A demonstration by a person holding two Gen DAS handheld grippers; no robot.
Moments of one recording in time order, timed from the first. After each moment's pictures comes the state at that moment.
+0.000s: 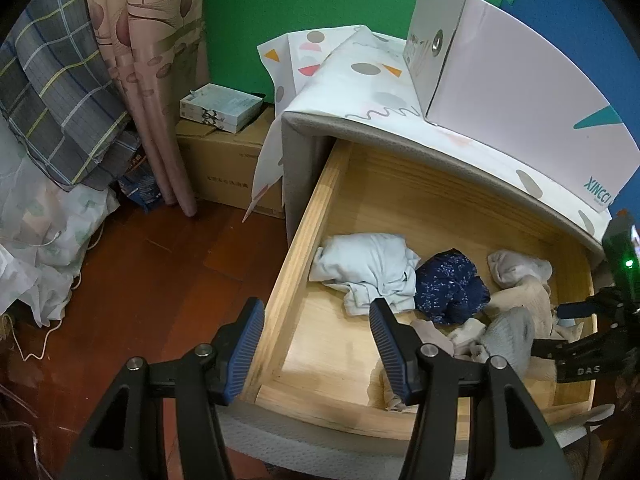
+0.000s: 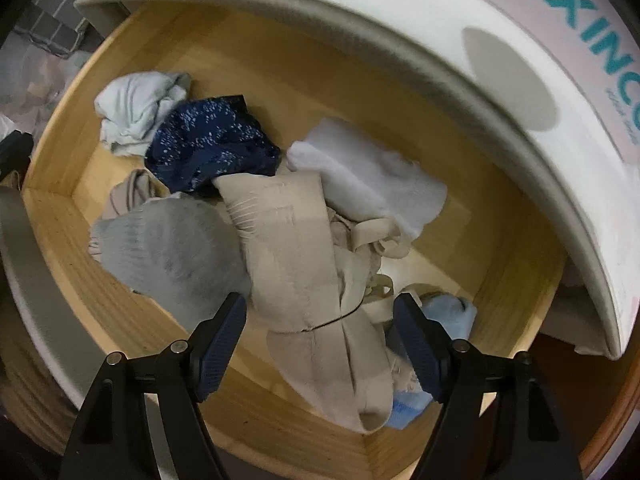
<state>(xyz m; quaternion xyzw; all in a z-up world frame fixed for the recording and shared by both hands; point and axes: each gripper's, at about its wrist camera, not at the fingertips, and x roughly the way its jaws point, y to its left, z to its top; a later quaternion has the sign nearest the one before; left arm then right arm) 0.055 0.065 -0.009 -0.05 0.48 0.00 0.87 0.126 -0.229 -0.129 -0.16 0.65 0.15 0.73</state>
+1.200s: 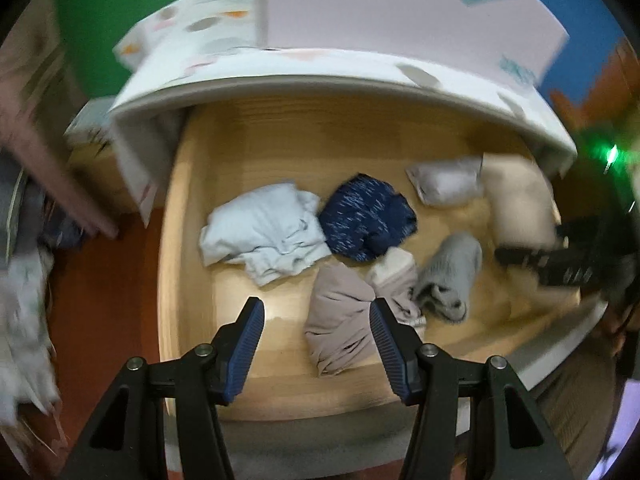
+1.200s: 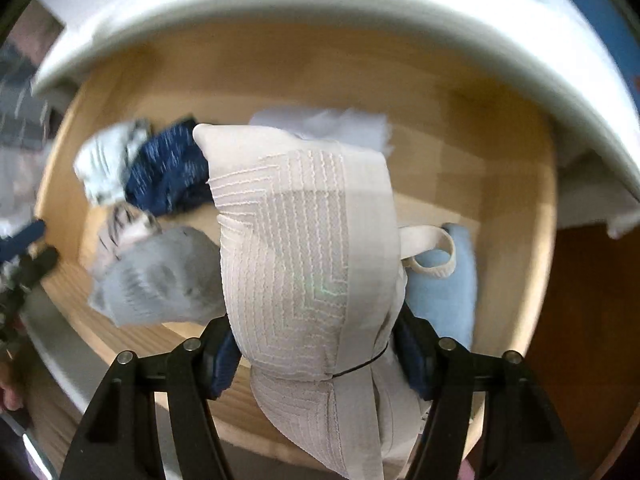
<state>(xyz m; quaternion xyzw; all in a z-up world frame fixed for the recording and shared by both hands) 0.069 0.004 -0.029 0.08 0.55 -0.19 0.81 0.094 -0.287 -0.125 0.01 0.63 0.07 0.77</state>
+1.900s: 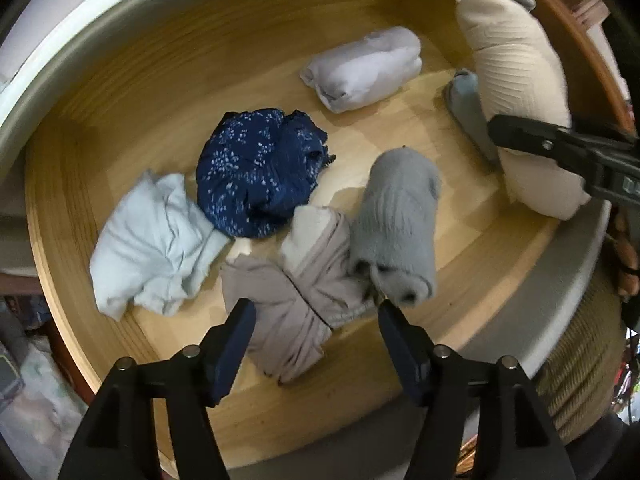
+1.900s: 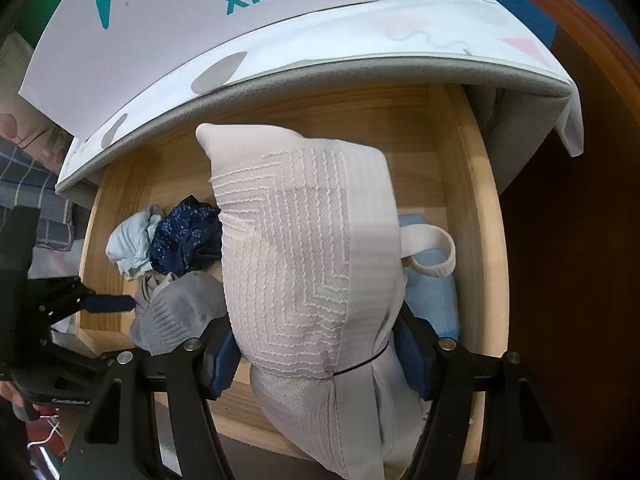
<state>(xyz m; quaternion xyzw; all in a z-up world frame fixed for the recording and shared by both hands) 0.097 -0.080 -0.078 0.22 0.65 -0.31 0.65 0.066 -0.328 -0.105 0.15 0.55 0.04 0.82</state>
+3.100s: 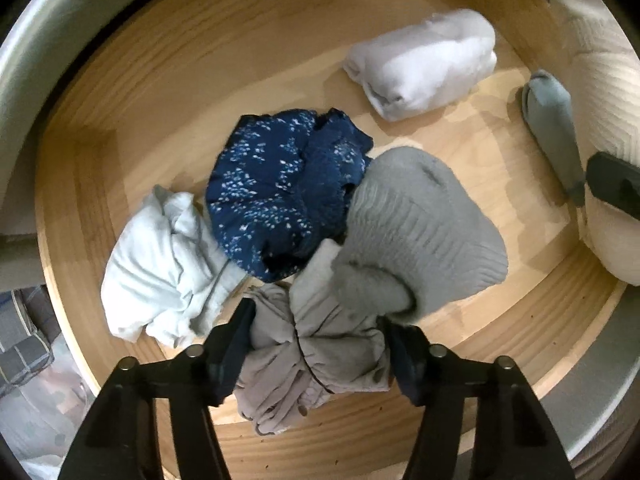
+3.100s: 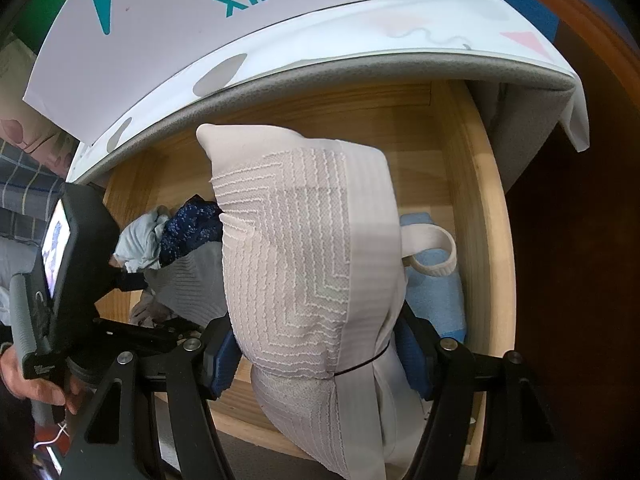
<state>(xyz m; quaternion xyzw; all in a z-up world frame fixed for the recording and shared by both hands) 0.112 -0.128 -0.132 0.26 0.65 -0.21 0.68 0.073 -0.320 -0.113 0.16 0.55 0.05 0.82</state>
